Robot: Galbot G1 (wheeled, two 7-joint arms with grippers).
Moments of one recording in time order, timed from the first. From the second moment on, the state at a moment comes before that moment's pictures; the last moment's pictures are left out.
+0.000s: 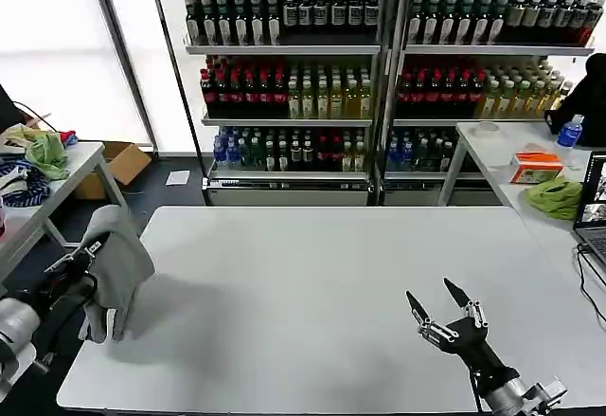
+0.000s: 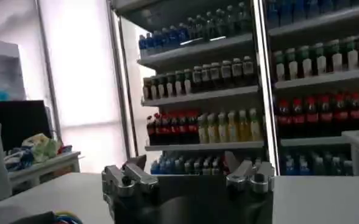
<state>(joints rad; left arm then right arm) 1.48 -0.88 -1.03 -2.16 -1.44 0.56 -0.22 -1.70 1.02 0.66 2.13 0.65 0.09 -0.21</state>
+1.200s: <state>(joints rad) 1.15 -1.22 -0.24 -2.15 -1.25 0.48 -0.35 -1.61 0.99 0.51 2.15 0.71 -0.27 -0.03</state>
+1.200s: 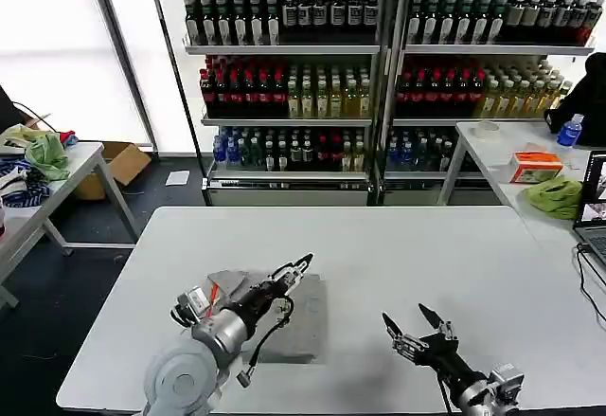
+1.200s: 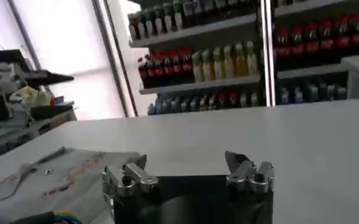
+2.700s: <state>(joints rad) 1.30 -1.20 -0.68 -2.28 -1.23 0.48 -0.23 -1.06 1.11 0.00 1.84 1.10 -0.42 0.12</state>
